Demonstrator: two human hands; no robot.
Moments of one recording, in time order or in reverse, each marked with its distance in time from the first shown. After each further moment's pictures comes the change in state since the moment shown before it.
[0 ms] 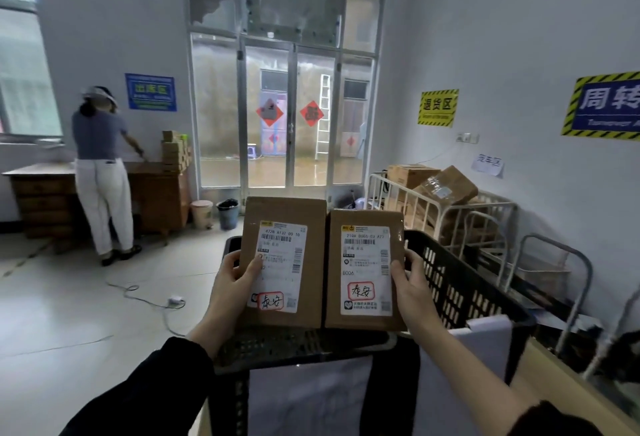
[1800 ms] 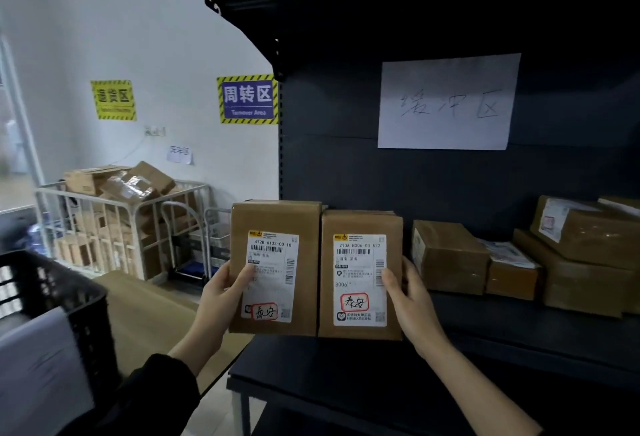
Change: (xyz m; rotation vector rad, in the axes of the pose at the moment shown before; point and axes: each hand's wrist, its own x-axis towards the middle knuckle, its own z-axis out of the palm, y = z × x) left_hand -0.423 0.027 0.503 -0.161 -0.944 -0.026; right_hand -0.362 -0.053 -0.598 -0.335 0.813 0.074
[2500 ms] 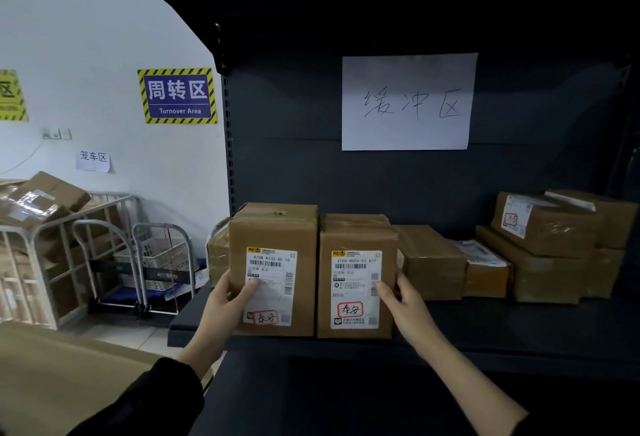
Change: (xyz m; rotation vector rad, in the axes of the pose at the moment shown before) left_hand 0.099 -0.038 0.048 -0.036 -0.259 -0.049; right_hand 0.054 0.029 -0.010 -0.089 0.061 0.108
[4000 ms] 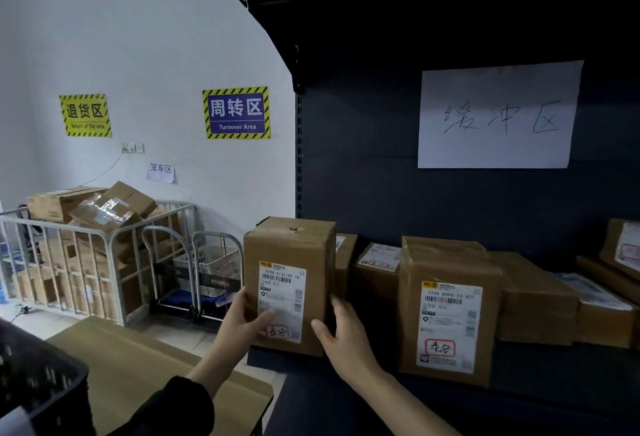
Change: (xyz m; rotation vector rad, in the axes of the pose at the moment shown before) left_hand 0.024 0.000 -0.104 0.248 0.034 0.006; right_hand 0.015 -0.037 0.205 -0.286 -0.147 -0.202
